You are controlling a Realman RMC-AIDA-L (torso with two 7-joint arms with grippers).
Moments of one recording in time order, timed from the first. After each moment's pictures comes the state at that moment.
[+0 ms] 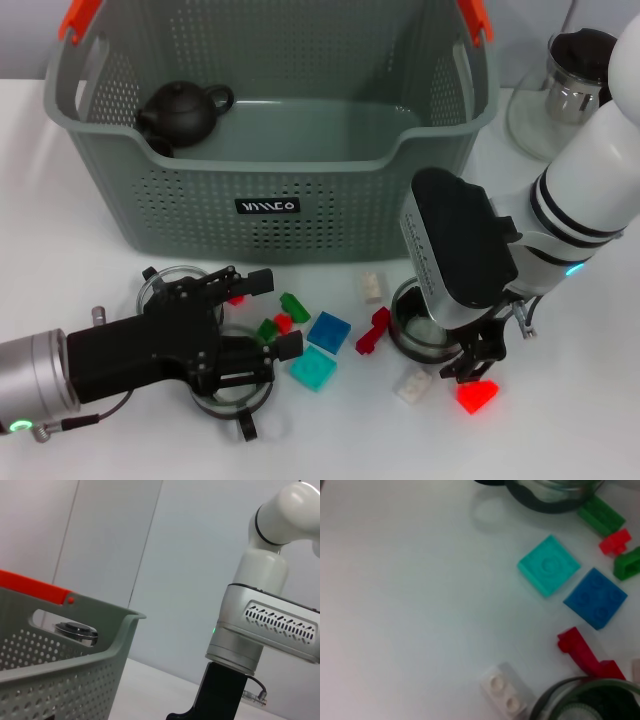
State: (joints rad) left arm -0.37 -2.14 0.54 0.47 1.97 1.75 -1.06; right arm 0.82 2.11 -1.67 -1.02 -2.55 -1.42 1.82
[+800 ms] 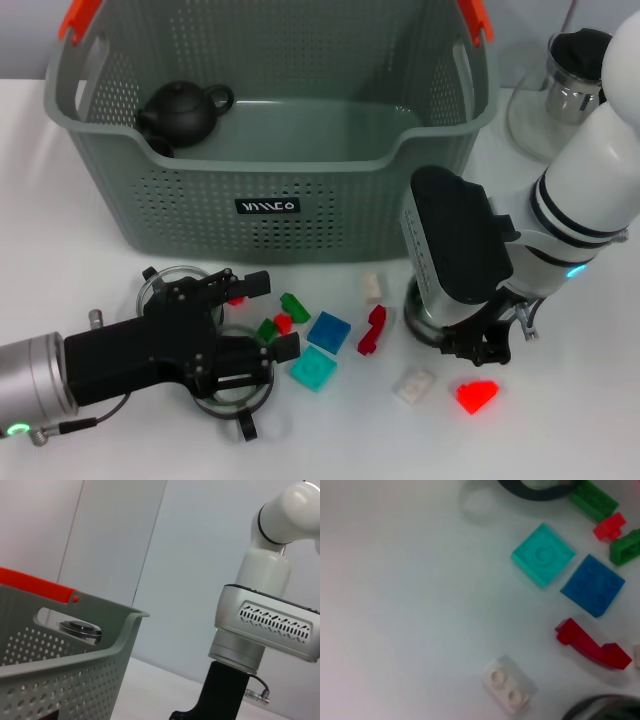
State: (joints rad) left arm -0.36 -2.14 0.54 0.47 1.97 1.75 -1.06; right arm 0.83 2.10 -1.68 -1.01 -2.55 -1.43 1.89
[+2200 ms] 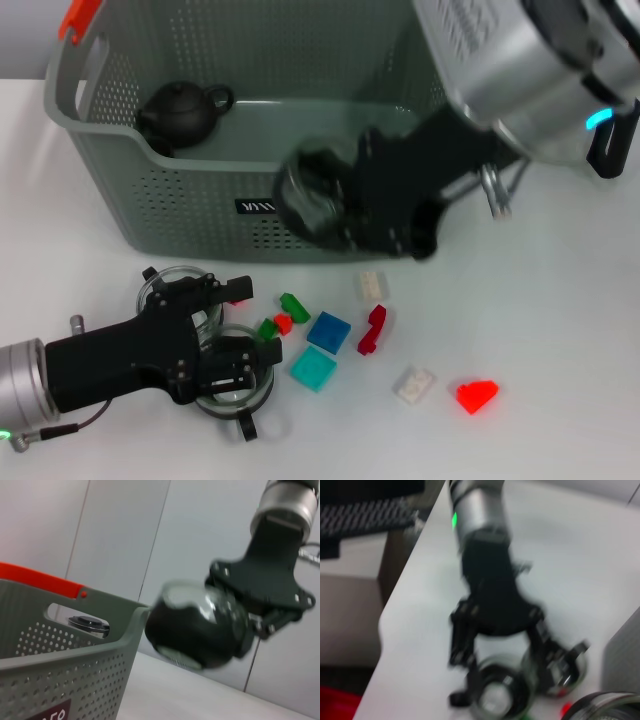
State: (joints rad) left arm -0.34 -2.13 0.53 0.49 1.98 1.76 -1.06; right arm 0.91 2.10 -1.33 -1.38 -2.25 -1.77 1.91
